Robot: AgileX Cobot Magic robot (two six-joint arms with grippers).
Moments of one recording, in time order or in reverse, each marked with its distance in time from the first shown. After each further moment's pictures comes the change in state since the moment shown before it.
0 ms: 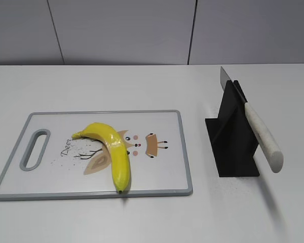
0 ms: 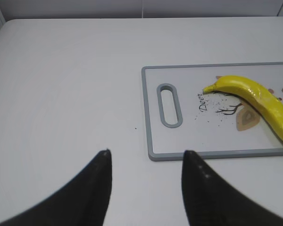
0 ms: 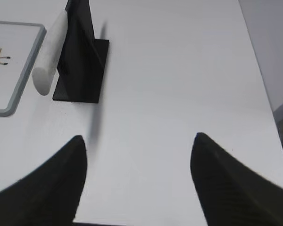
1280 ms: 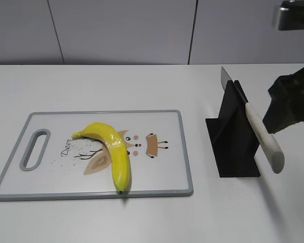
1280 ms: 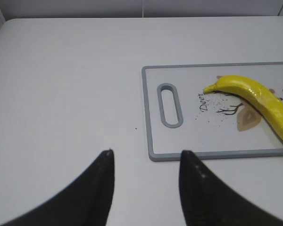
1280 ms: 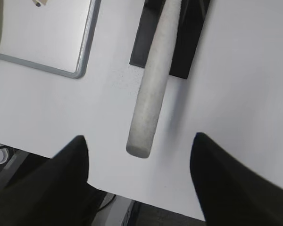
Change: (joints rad) left arm 0.000 0.000 0.000 0.000 0.000 0.000; right arm 0.381 1.234 -0.527 0.031 0.025 0.213
